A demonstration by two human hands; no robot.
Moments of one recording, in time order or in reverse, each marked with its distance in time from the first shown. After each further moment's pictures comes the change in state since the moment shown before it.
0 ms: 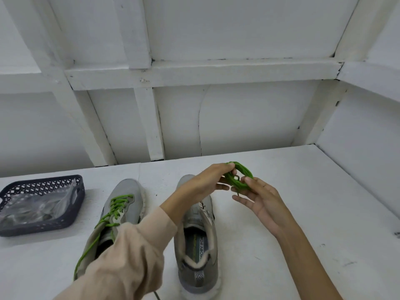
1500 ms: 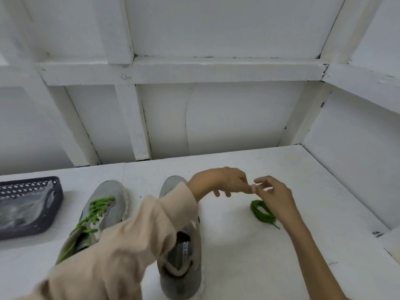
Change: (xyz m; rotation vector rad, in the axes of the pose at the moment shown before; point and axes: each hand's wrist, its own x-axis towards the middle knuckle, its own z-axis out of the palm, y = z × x) left_hand 0.025 0.048 0.056 0.989 -0.270 -0.183; right_hand 0.015 -0.022 -0.066 -1.097 0.360 -0.171
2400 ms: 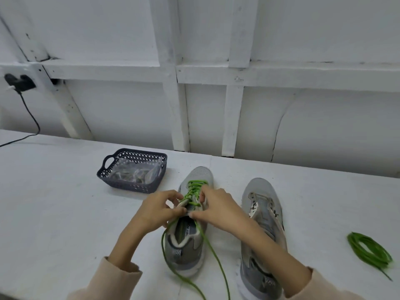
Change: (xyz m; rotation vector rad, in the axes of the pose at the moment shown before) left_hand -0.232 -0.242 0.075 -0.516 0.763 -0.425; right_hand -0.106 -0.189 0.194 -0.257 -0.771 -0.608
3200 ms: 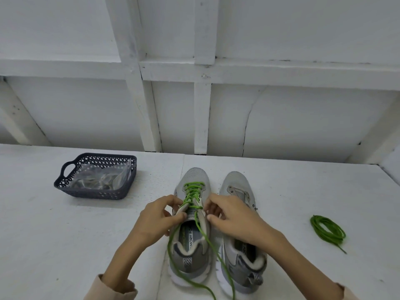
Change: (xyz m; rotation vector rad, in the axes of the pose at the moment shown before) left_hand 0.004 0.023 0.051 -0.180 -0.028 0.075; right_hand -0.055 0.058 -0.033 -0.001 0.072 -0.129
